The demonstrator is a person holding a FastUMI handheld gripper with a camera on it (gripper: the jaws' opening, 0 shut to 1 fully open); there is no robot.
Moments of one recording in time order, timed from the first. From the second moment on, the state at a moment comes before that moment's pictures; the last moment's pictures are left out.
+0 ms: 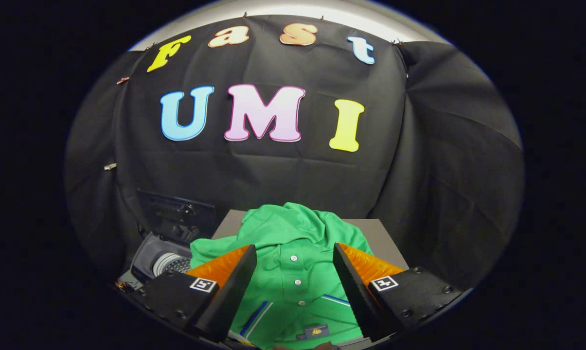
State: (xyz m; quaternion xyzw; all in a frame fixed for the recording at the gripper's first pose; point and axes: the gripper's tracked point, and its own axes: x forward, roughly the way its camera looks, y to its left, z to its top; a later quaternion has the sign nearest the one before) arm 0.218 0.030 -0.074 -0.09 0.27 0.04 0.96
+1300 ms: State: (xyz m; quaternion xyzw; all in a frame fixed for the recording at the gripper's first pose) arm 0.250 0.039 -0.089 0.02 0.35 0.04 0.94
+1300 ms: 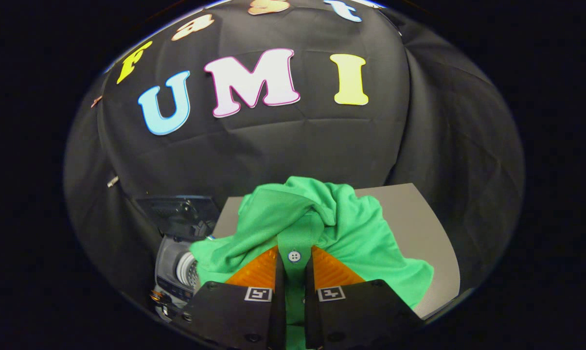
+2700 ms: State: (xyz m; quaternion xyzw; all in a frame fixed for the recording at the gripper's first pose) arm 0.200 0.311 -0.009 0.01 0.30 0.18 0.94
